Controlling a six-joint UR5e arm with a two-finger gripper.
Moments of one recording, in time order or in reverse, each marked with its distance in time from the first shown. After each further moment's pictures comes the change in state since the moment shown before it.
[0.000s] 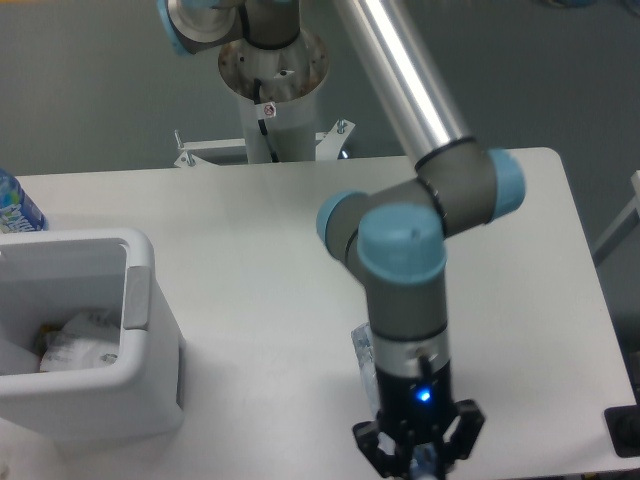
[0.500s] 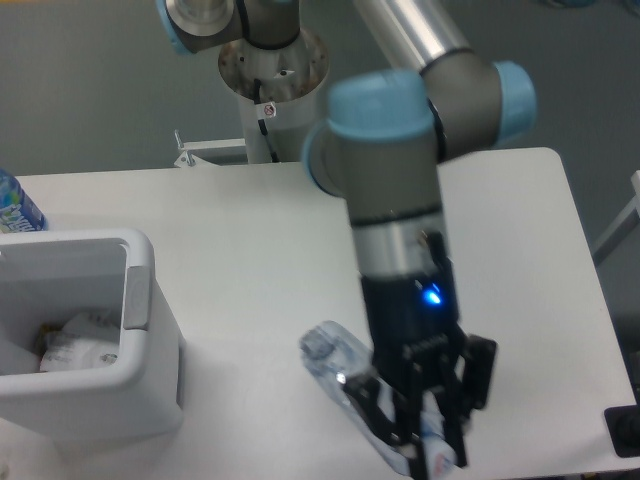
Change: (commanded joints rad) arm -0.113 0.166 -0.018 0.009 -0.008 -0.119
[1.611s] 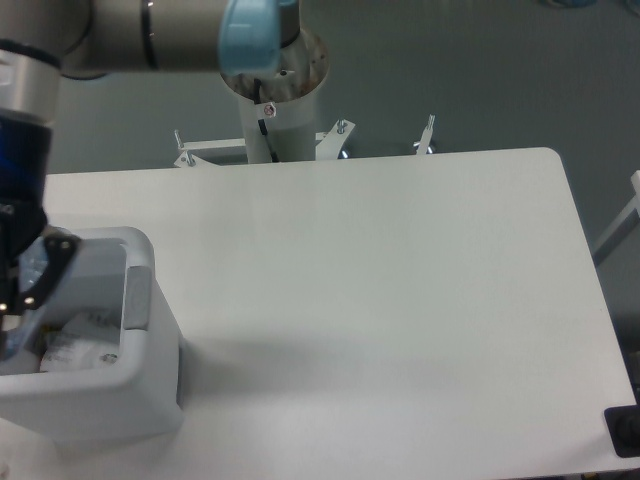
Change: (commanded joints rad) arm -0.336 0.106 -0.167 0.002 -0.009 0.076
